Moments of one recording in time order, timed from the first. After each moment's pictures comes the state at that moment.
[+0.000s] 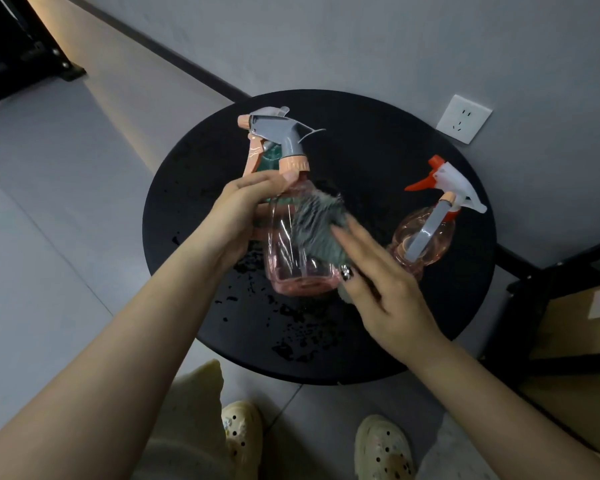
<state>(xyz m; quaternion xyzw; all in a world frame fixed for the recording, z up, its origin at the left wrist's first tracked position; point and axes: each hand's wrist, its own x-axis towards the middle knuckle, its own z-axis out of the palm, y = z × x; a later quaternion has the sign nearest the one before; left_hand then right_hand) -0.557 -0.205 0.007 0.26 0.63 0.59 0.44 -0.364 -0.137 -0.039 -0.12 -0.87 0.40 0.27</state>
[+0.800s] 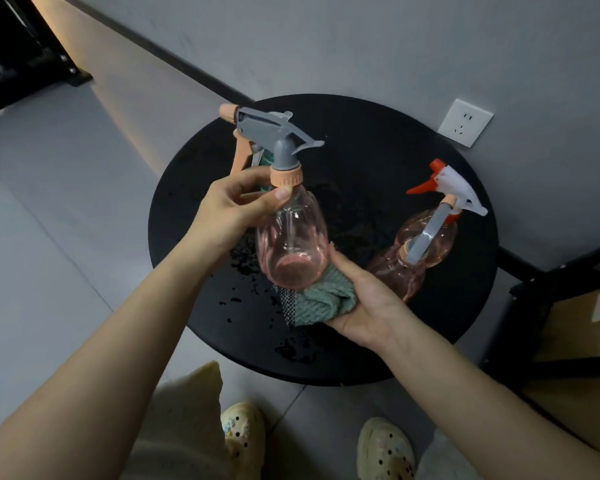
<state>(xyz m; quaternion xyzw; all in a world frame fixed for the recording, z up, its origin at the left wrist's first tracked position) -0.568 -0.223 0.004 0.38 0.63 0.60 0.33 -0.401 -0.147 -0.029 -0.41 -0.23 0.88 0.04</state>
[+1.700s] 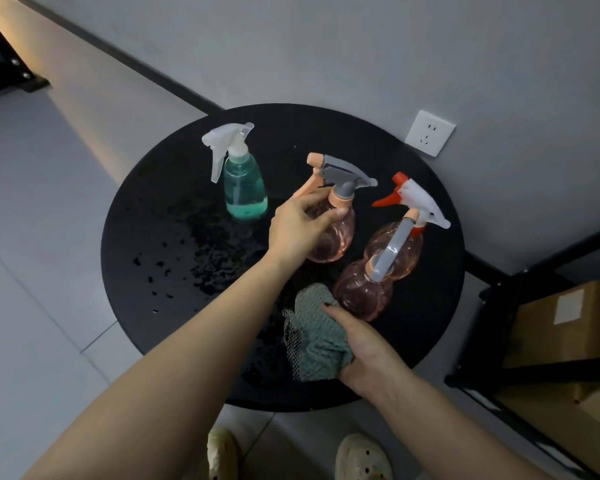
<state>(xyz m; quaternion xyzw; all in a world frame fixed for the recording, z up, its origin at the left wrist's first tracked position) -0.517 -0.103 -0.065 0.37 0.73 0.52 0.24 -0.366 -0.138 -0.068 -0.53 -0.23 0.81 0.07</state>
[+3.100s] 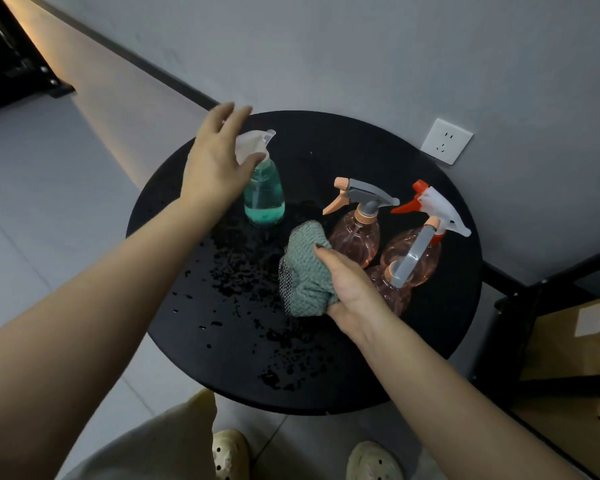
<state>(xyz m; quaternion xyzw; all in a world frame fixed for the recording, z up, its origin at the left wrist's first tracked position) -0.639 -0.141 -0.011 0.46 0.82 0.34 -0.06 -0.431 -0.113 -0.052 -0.45 -0.39 0.79 0.14</state>
